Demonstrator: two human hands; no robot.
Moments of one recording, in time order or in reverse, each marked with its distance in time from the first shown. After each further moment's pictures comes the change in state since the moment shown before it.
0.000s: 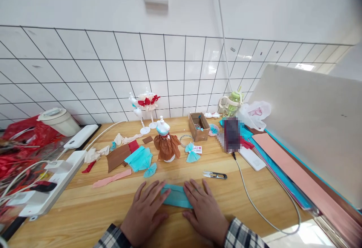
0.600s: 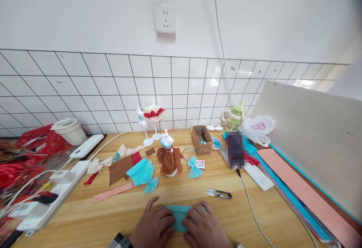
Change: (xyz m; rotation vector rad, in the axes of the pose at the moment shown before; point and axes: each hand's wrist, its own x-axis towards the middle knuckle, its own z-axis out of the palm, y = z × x) left_hand 0.019 0.012 0.017 -0.424 -0.052 -0.025; right_hand 0.019 0.011 0.015 -0.189 0.202 -0.223
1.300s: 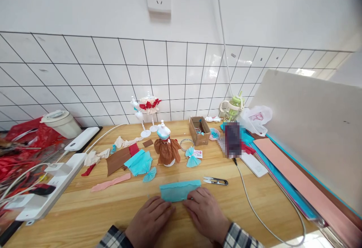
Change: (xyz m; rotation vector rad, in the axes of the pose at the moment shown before) left_hand -0.006 0.016 -0.013 0.195 0.246 0.215; right_hand -0.003 -0.005 -0.028 0.209 0.039 0.123
